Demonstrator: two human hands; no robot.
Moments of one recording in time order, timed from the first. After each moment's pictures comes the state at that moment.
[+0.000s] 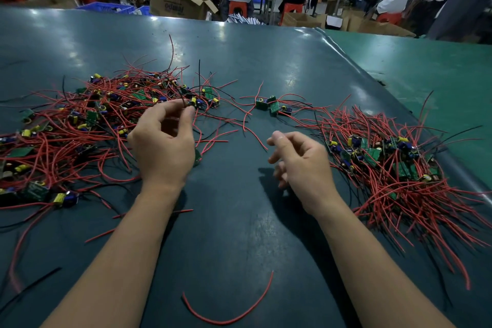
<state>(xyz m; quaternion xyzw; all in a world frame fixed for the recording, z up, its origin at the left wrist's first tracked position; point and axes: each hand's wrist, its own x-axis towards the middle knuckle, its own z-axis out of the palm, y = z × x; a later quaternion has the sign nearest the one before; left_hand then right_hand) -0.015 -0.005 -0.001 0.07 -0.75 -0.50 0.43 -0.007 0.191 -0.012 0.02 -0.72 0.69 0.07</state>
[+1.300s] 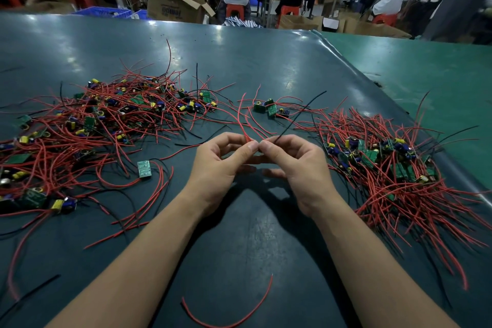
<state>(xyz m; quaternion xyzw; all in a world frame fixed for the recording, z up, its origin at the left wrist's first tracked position) -0.007 0.047 -0.018 -0.04 -0.60 -0.80 0.03 -0.005 0.191 -0.005 0.04 -0.64 0.76 0.03</state>
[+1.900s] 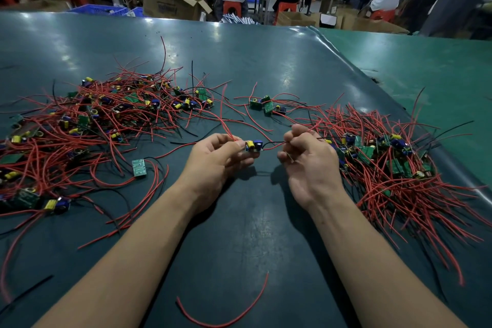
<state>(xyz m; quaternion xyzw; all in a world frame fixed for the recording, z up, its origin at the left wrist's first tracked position) -0.012 0.051 -0.009 0.04 -0.51 -0.86 -0.03 -0.012 0.195 0.005 -0.11 -0.45 0.89 0.06</state>
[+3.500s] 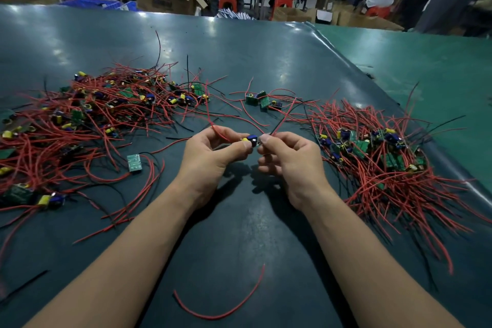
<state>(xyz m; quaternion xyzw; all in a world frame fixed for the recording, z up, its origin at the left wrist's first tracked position) -0.014 0.048 -0.022 -0.04 -0.58 -0.81 0.04 -0.004 0.189 -0.004 -0.07 -0.61 0.79 0.03</state>
